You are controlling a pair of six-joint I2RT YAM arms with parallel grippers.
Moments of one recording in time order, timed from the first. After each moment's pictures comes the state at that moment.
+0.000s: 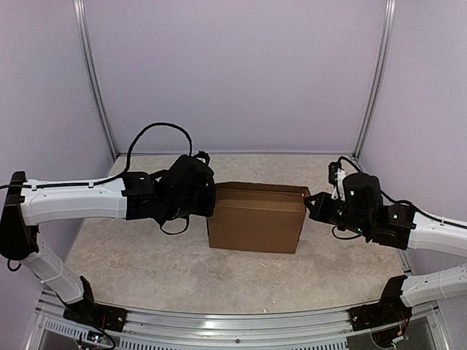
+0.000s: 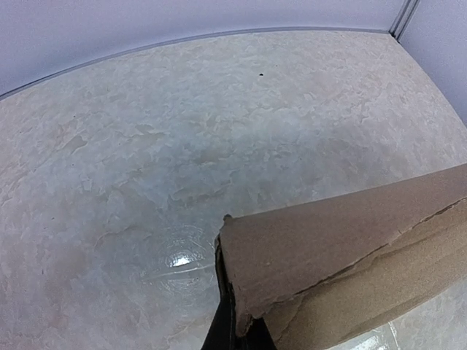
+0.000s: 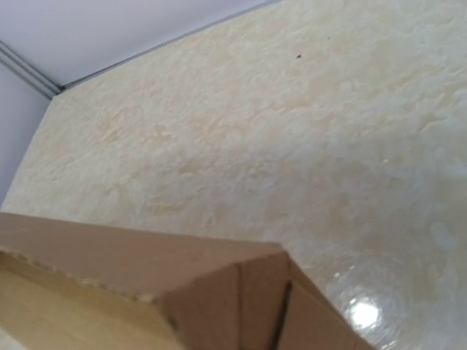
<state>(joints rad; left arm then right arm) -1.04 1.55 1.19 -0.40 -0.53 -0.55 0.85 0.99 0.66 -0.11 0.28 0.76</state>
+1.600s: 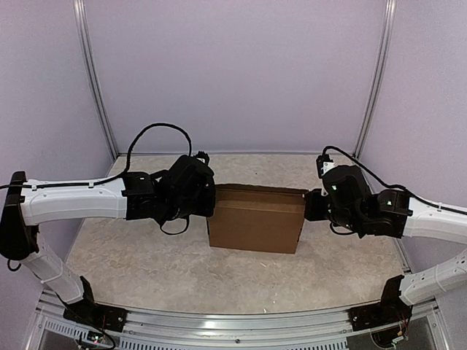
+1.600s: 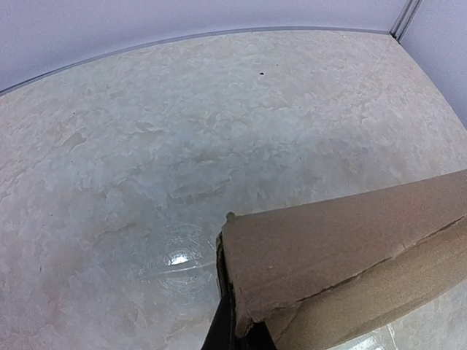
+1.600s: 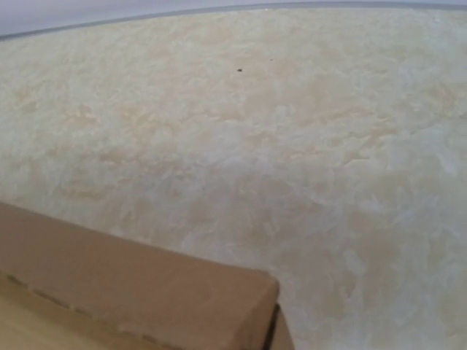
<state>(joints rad) -1.04 1.55 1.19 -0.41 -0.53 -0.57 0.97 1.11 0.85 -0.35 0.55 0.59</state>
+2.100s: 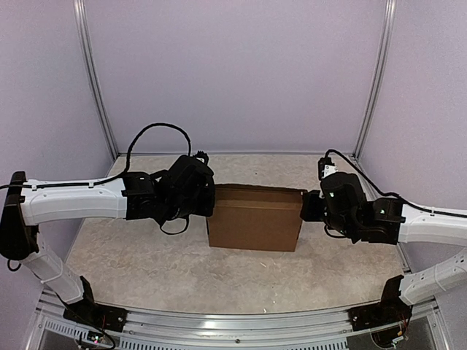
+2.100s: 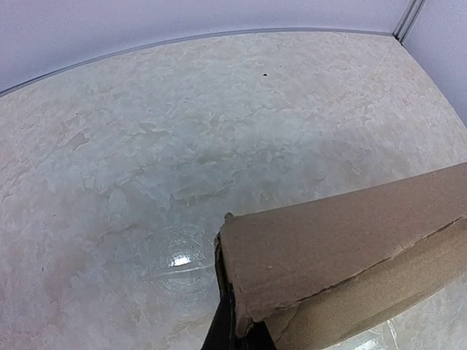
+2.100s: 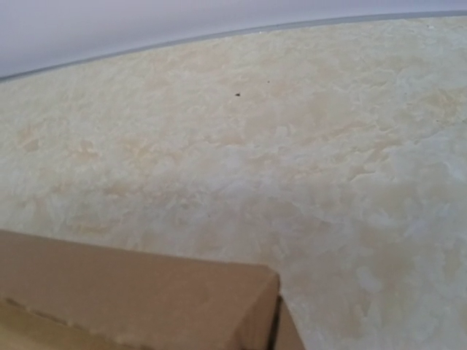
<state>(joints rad) -1.04 1.55 1.19 -0.41 -0.53 -0.57 0.99 1.13 0.78 -0.21 0.60 0.64</state>
